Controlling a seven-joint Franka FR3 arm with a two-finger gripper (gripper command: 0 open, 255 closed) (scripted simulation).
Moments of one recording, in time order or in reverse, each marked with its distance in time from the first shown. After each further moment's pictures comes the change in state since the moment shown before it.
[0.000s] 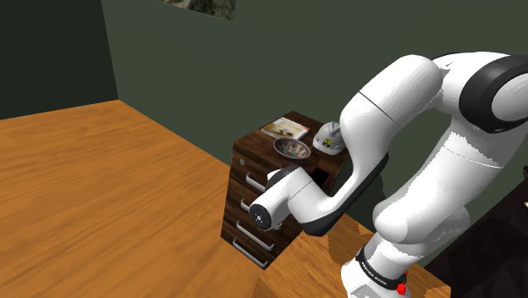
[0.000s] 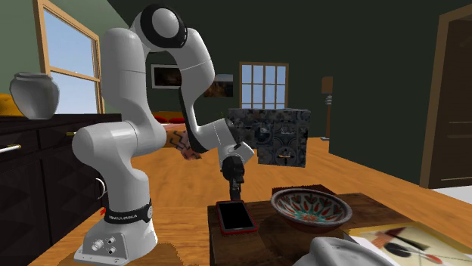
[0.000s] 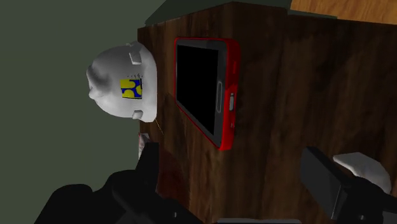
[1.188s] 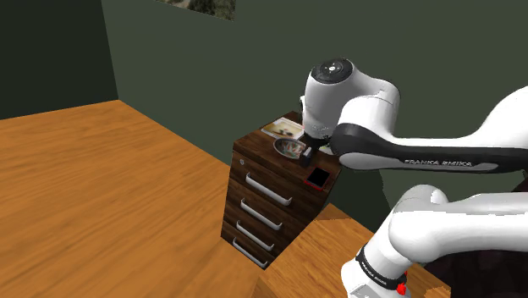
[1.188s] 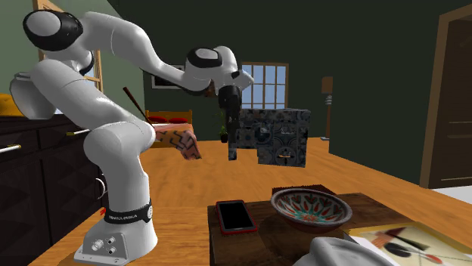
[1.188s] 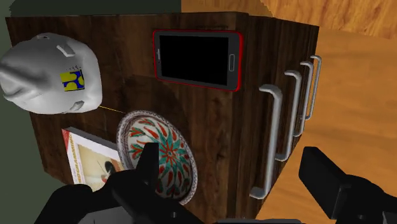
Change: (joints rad) arm 0.543 -0.888 -0.759 0.030 0.737 0.244 -0.984
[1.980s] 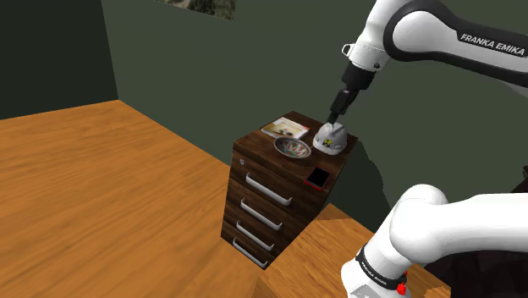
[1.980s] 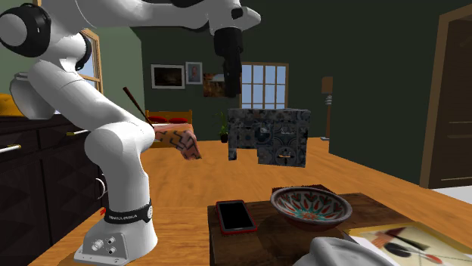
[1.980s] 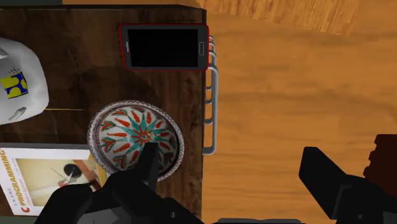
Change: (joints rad) arm 0.024 -0.018 -0.478 0.311 0.223 -0.217 -0.393
